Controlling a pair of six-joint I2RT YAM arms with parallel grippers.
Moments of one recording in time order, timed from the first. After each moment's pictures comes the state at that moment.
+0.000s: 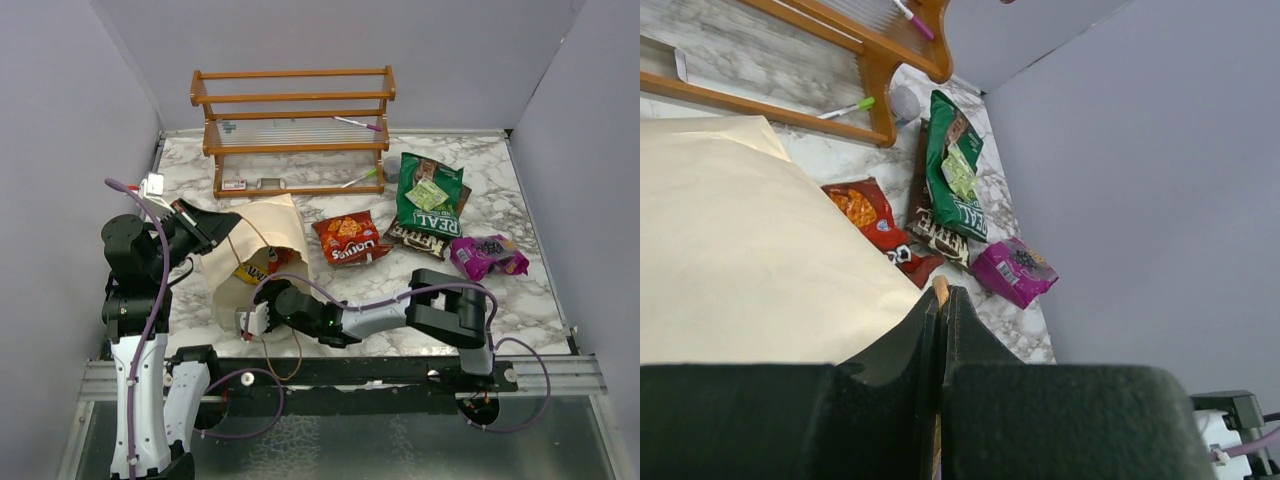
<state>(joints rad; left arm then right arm) 0.10 0.65 0.95 -0.46 0.66 -0.81 1.35 1.96 1.01 0.57 0.29 -0.89</state>
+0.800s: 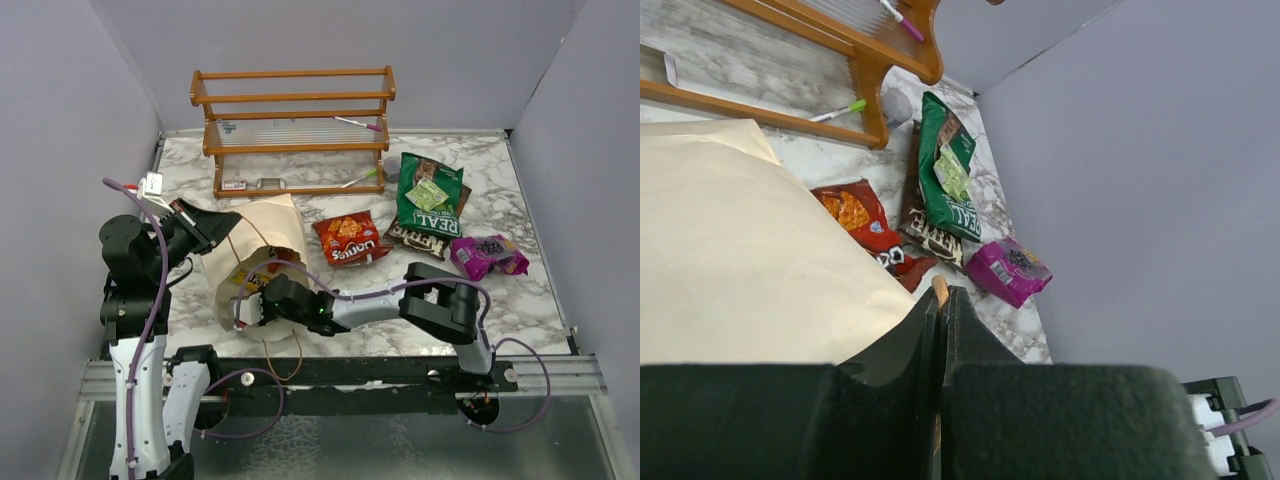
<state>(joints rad) 0.10 0.64 0.97 -0.47 0.66 -0.82 1.30 2.06 1.15 0.42 0.18 -0.80</state>
